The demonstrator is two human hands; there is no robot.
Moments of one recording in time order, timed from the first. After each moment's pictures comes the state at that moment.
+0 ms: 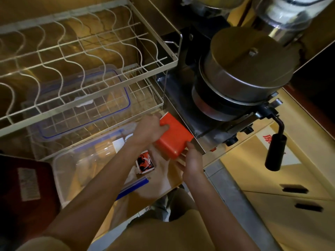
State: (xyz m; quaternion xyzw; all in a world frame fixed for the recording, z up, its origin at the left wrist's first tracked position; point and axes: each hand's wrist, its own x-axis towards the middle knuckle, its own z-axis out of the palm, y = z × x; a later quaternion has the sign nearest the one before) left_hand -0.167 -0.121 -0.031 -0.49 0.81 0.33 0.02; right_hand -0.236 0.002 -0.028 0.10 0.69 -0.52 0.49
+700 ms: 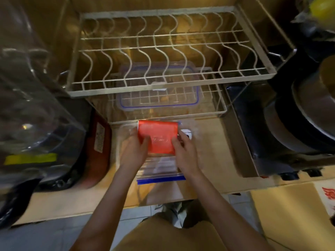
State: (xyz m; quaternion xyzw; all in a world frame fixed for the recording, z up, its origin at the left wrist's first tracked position) left_hand 0.011 -0.055 -0.033 -0.73 0.55 0.33 -0.25; right_hand -0.126 -0.037 -0.053 -0.42 0.63 -0.42 0.50
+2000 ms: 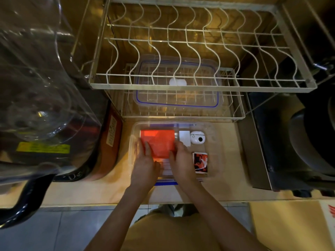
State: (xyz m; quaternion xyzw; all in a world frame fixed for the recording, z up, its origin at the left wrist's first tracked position) left_hand 0.020 -0.012 -0.095 -0.73 0.59 0.34 -0.10; right_hand -0.096 -0.035 -0.110 -0.61 0.69 -0.18 0.35
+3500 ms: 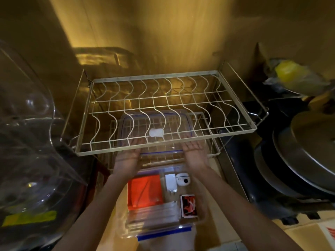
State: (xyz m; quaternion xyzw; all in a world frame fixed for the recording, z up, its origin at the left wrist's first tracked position) left_hand 0.044 -0.154 -0.043 -0.63 0.77 0.11 0.00; right_hand -0.181 -0.157 -0.039 -0.75 0.65 0.09 0.10
